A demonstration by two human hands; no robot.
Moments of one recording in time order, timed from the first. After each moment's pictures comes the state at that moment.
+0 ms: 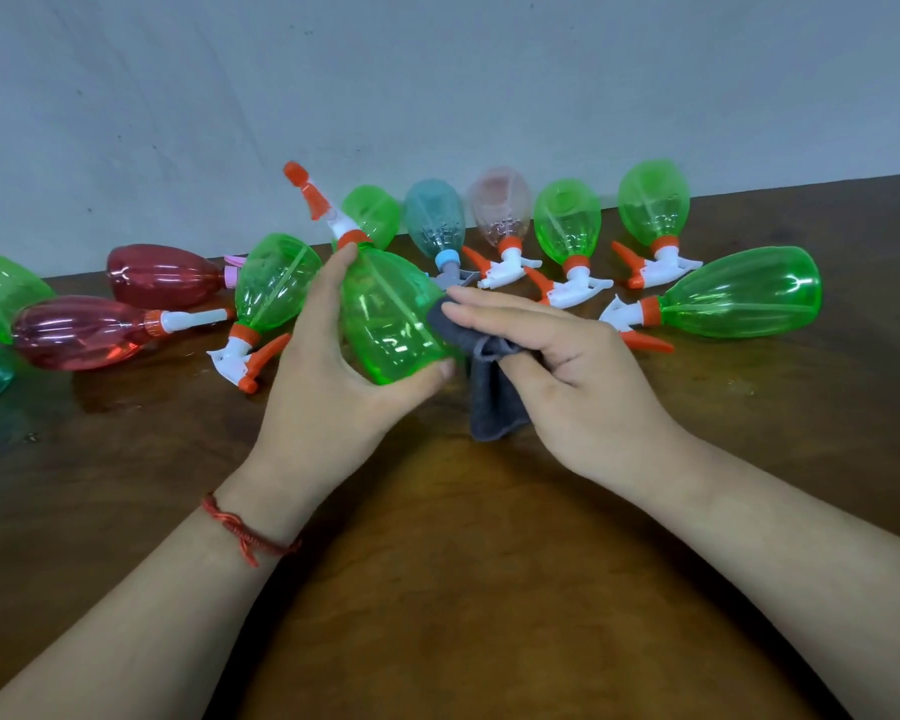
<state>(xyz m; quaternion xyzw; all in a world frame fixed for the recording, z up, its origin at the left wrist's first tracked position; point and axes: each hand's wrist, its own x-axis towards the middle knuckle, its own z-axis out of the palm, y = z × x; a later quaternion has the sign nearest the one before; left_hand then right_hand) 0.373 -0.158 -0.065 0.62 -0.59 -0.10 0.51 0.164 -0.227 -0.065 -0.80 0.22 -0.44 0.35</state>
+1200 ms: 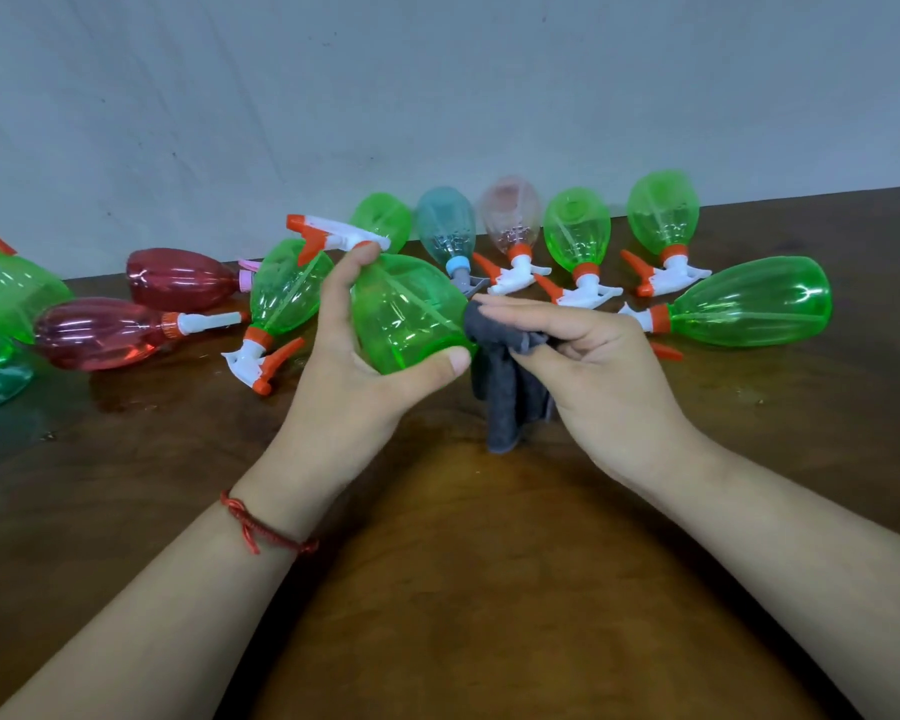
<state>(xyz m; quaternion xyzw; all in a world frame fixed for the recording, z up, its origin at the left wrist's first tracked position) 0.363 -0.159 -0.058 0.51 -0.52 -0.29 0.62 0.167 -0.237 -0.068 -0.68 0.21 -0.49 0.50</state>
